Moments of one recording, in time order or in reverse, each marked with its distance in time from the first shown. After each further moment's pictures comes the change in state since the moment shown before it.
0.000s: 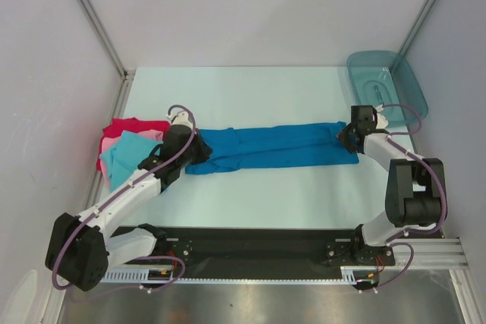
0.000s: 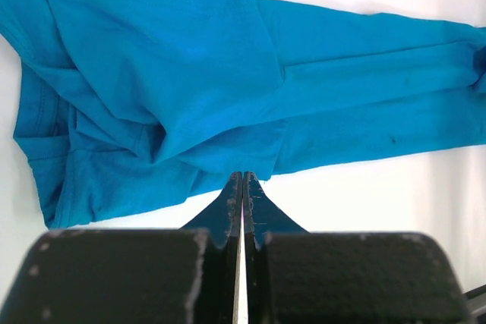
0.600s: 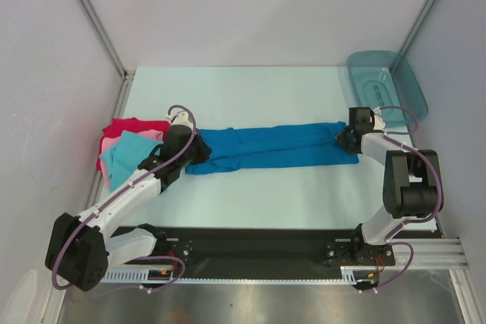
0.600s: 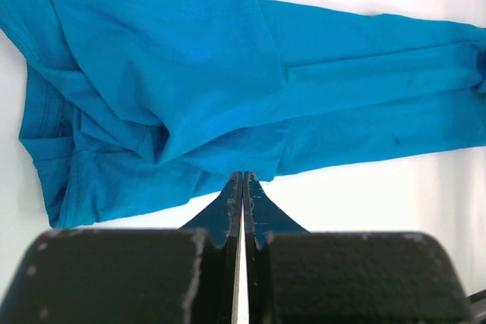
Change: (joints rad) left arm -0.002 -0.003 -0.002 0.000 -0.009 0.011; right arm -0.006 0.078 -0.010 0.068 0.000 0.000
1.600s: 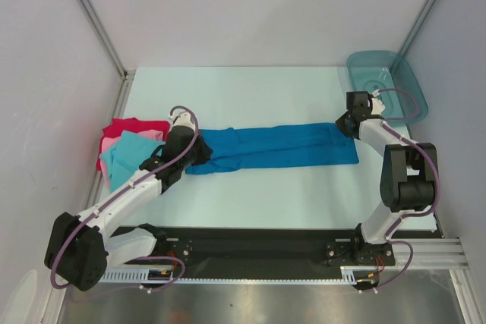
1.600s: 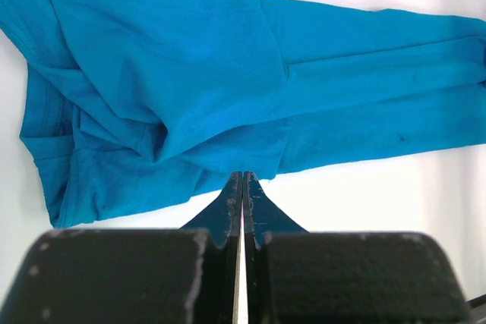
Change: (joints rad) left arm -0.026 0.000 0.000 -0.005 -0.030 0.008; right arm 0.027 0.062 0.192 -0.056 0.060 -0.022
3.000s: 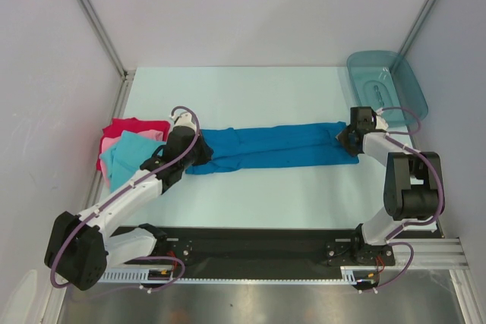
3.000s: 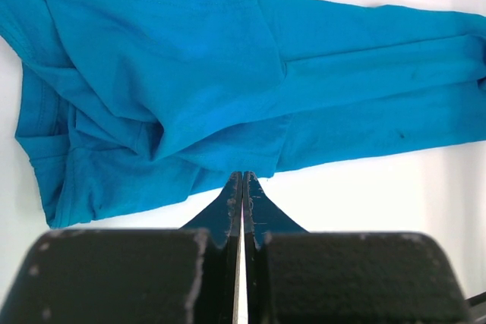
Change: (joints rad) left arm -0.009 0.004 0.000 0.001 -0.001 0.001; right arm -0.037 -0.078 -0.183 -0.005 -0.038 0.030
